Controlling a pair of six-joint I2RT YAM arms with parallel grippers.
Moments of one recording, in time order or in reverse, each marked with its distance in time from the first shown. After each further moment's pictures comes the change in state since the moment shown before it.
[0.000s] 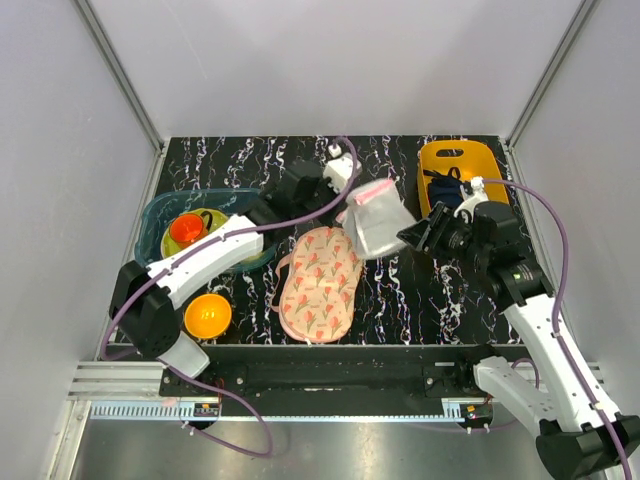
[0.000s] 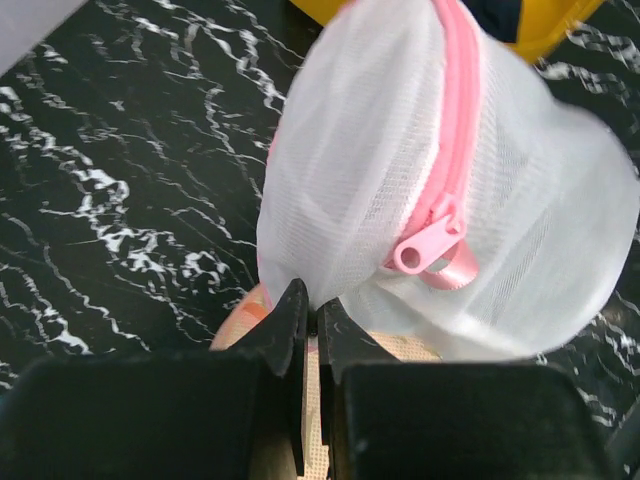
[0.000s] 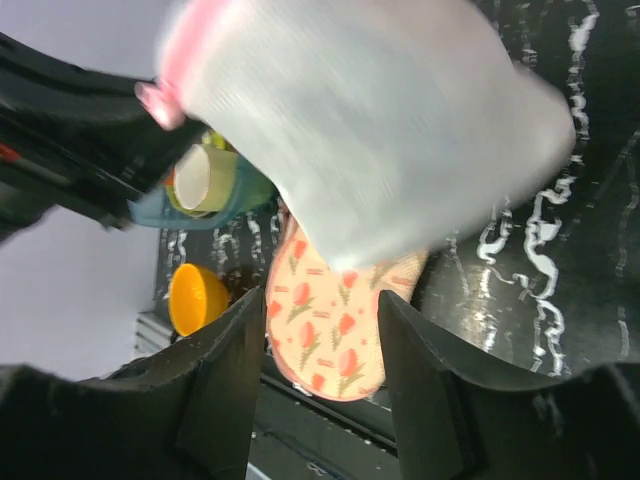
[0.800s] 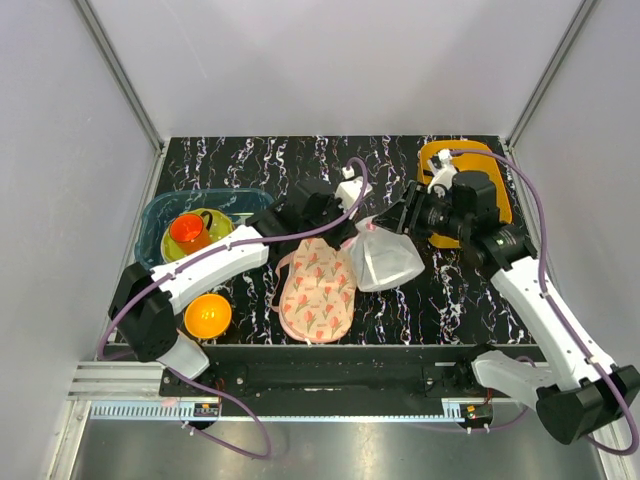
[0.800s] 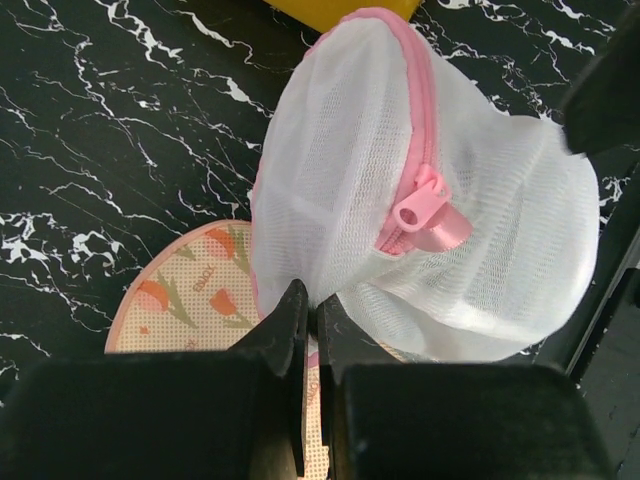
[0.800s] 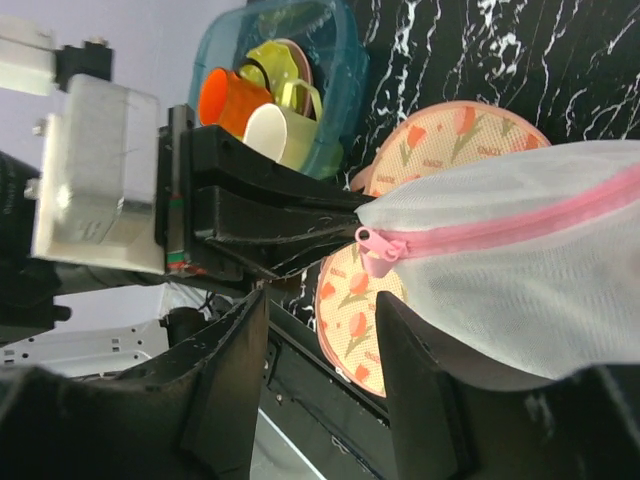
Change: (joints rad) left arm -0.091 -0.020 -0.080 -0.033 0.103 -0.028; right arm 0.097 0.227 0.195 0.073 -0.143 -0.019
